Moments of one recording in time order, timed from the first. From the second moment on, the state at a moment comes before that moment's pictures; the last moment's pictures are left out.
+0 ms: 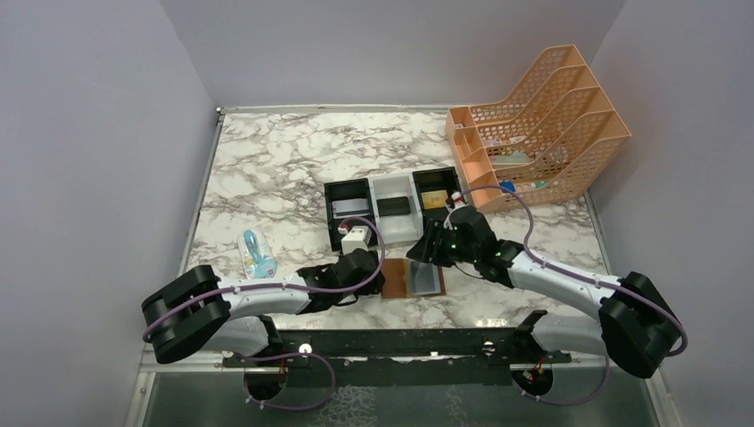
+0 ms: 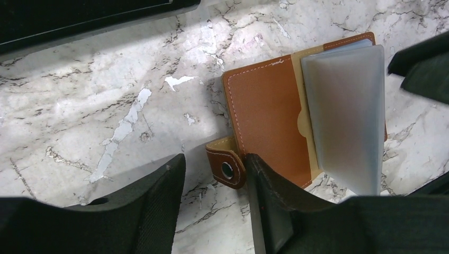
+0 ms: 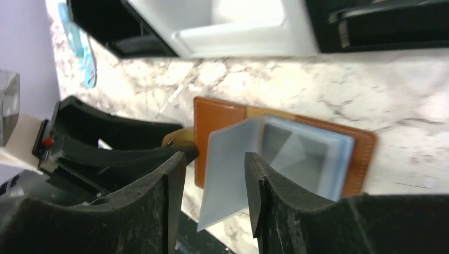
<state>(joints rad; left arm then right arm) -1.06 1.26 0.42 0.05 -0.31 -0.88 0.72 1.22 0.53 0.03 -0.17 0.85</state>
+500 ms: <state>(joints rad) -1.06 1.30 0.45 0.06 -0.27 -0.82 0.70 1.21 0.52 -0.18 -0.09 0.80</state>
